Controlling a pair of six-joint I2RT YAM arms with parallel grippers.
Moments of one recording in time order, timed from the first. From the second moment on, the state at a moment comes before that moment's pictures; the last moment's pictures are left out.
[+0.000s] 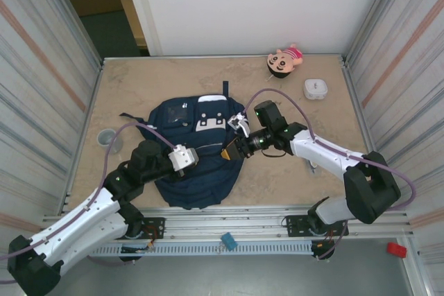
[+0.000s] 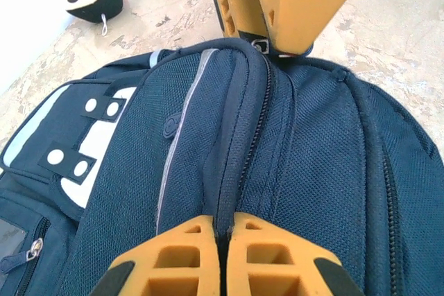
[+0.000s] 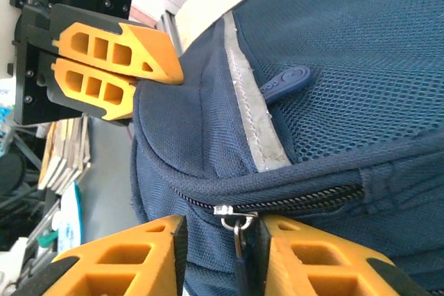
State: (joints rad) left arm -0.70 0.67 0.46 -0.26 0.24 0.47; right arm 0.62 1.41 0.87 -0.27 -0.92 0.19
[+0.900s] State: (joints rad) left arm -0.70 0.68 0.46 -0.23 0.23 0.44; right arm 0.67 1.28 0.81 -0.25 -0.77 0.28
